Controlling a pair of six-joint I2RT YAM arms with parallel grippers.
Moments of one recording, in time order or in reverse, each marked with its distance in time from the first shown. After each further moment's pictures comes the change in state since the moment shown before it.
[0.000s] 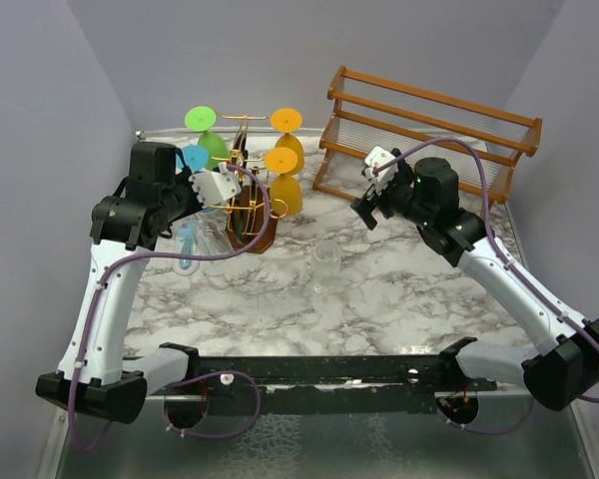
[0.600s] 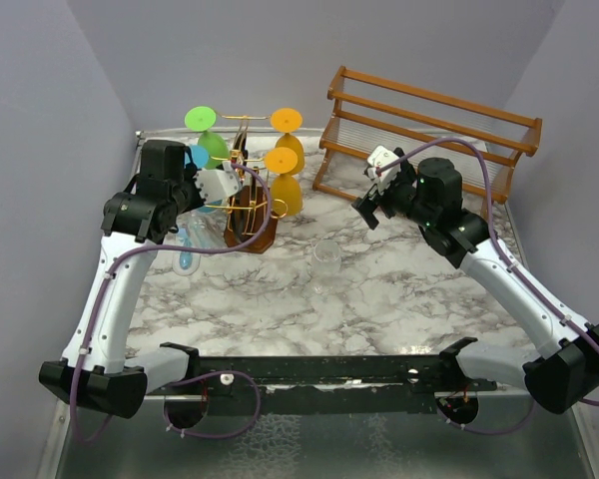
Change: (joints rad) left arm -0.020 0.033 -0.052 0.098 -0.124 0.042; right arm -0.006 -0.017 0.000 0.000 -0.003 0.000
